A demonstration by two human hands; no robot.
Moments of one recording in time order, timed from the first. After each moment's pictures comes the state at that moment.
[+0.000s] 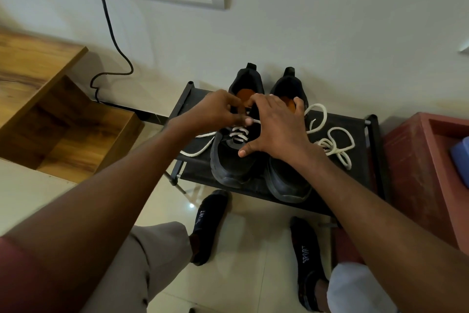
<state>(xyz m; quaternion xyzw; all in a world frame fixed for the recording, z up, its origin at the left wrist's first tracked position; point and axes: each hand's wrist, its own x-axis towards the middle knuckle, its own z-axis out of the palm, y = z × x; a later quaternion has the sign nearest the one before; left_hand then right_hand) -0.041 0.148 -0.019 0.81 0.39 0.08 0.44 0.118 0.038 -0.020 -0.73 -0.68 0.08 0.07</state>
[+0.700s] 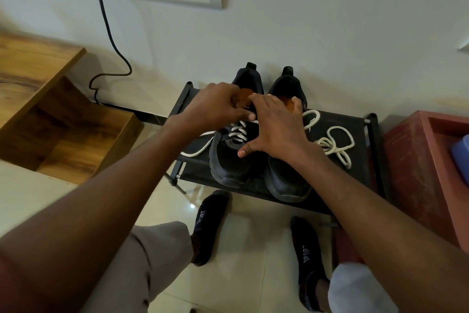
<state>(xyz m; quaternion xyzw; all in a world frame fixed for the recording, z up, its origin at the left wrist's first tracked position) -0.035 0.139 0.000 0.85 0.42 0.09 0.29 0.119 0.039 -0.021 -0.72 -0.68 0.08 0.07</state>
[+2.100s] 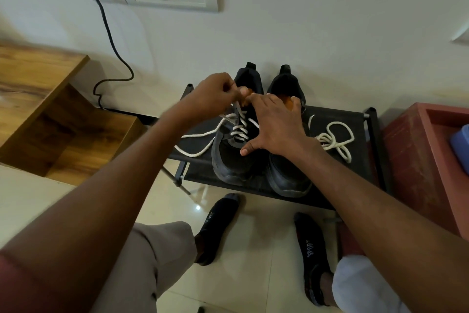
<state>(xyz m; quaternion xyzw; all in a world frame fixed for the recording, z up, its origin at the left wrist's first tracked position) -0.038 0.142 0.017 0.78 0.46 0.14 0.41 0.119 0.037 -0.018 -0.72 -0.68 0.09 0.06</state>
